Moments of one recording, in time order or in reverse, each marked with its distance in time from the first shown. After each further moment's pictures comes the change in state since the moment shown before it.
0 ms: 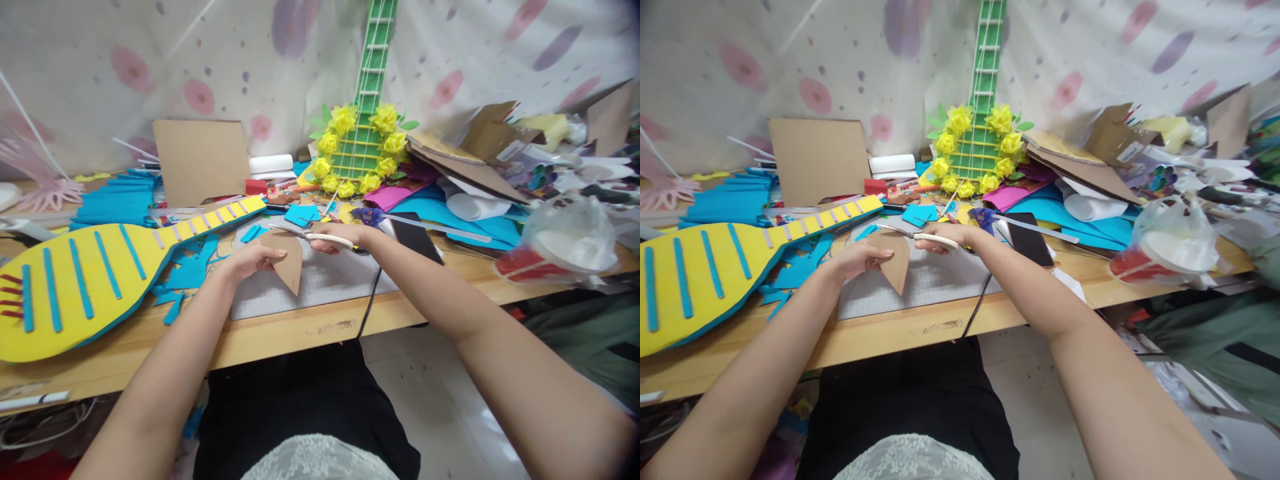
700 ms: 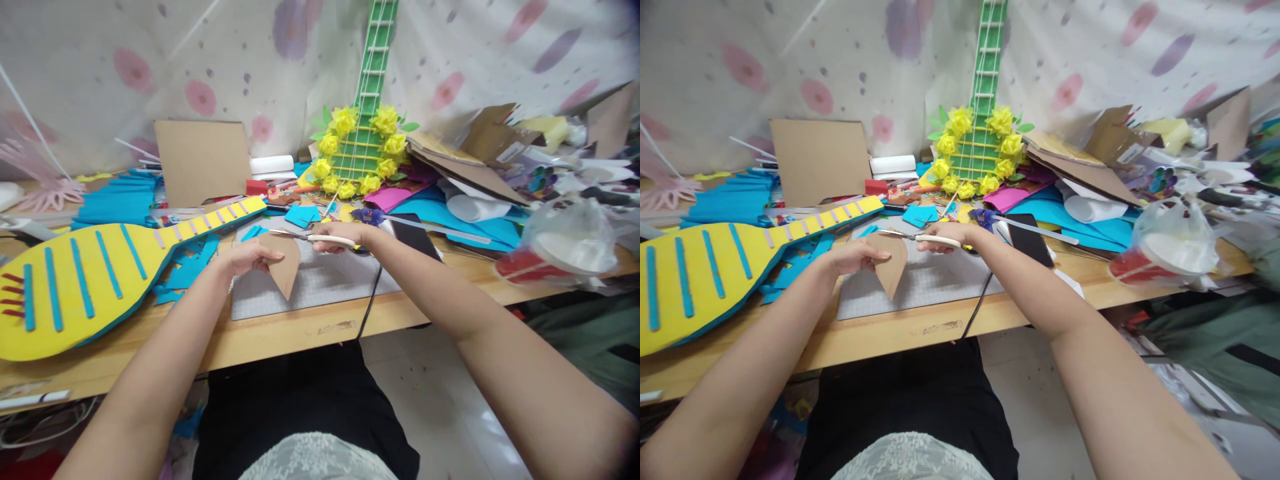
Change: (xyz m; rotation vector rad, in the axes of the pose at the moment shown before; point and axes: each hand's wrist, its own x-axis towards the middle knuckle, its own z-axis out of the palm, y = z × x) left_hand -0.002 0.011 -0.009 0.069 -0.039 -0.059; right_hand -0.003 -0.008 -0.005 -0.019 -0.026 0.058
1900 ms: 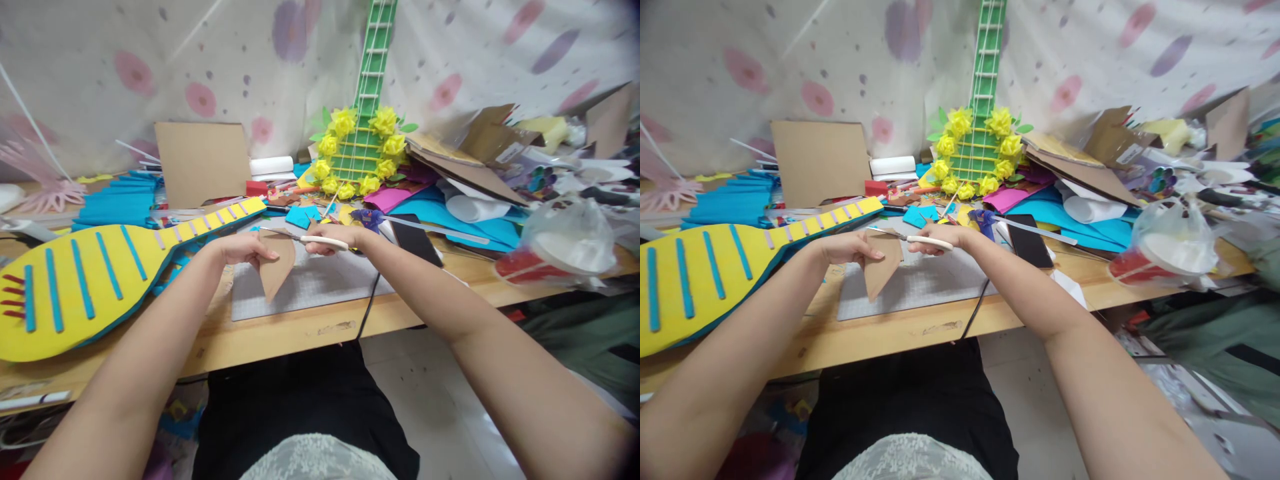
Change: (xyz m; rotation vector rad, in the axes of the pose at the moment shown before) left_hand -0.007 0.035 -0.004 0.214 -0.057 -0.162; right_hand 0.006 -0.011 0.009 -0.063 0.064 -0.002
